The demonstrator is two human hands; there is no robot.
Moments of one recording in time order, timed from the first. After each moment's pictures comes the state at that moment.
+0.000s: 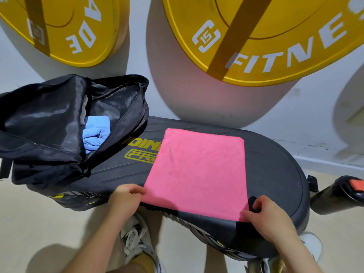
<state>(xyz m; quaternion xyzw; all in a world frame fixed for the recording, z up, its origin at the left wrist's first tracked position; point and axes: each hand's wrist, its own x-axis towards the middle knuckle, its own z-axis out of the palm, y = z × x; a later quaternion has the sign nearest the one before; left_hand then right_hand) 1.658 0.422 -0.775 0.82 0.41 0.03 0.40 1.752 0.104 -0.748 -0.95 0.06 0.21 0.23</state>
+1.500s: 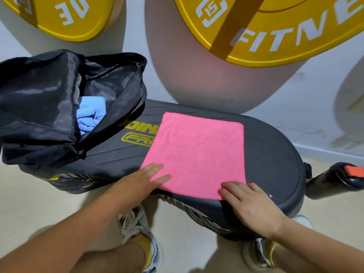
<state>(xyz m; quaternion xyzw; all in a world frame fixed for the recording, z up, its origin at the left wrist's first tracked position) 1.655 0.429 -0.786 0.99 -0.14 -0.06 -0.03 1.751 0.093 -0.782 -0.85 -0.53 -0.05 0.00</state>
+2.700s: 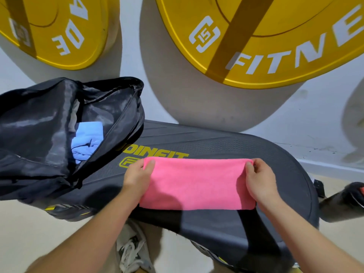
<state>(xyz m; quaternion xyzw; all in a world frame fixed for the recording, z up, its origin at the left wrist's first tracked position) 1.747 0.421 -0.765 0.80 0.35 0.12 0.47 1.849 0.149 -0.763 -0.89 0.04 0.02 0.46</state>
